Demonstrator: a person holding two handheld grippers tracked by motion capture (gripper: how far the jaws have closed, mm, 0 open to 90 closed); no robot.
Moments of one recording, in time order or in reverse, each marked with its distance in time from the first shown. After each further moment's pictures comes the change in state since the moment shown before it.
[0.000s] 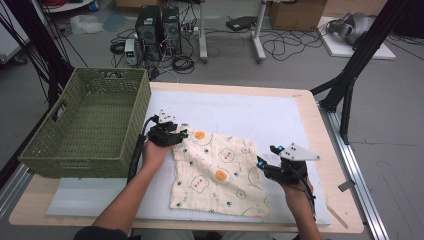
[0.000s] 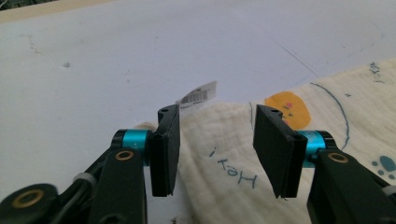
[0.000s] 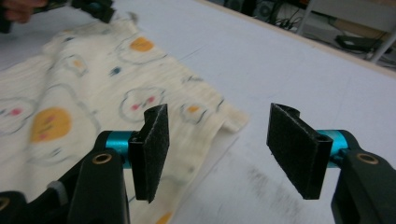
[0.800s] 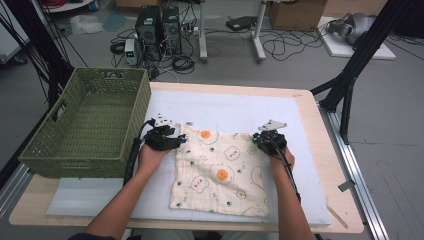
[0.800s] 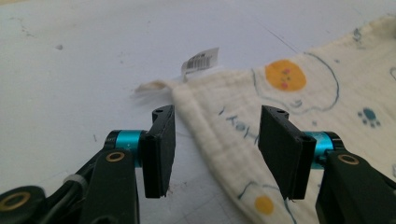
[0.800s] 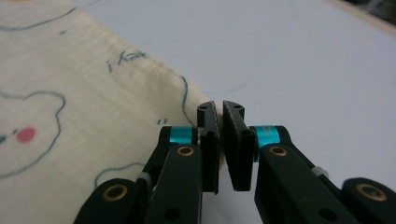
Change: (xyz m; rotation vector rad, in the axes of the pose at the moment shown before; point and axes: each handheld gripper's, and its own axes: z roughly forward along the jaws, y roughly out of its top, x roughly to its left) left arm -0.003 -0.009 -0.008 0.032 -0.046 -0.005; right arm -0.045 0.005 0.109 0.231 -0.134 -0.037
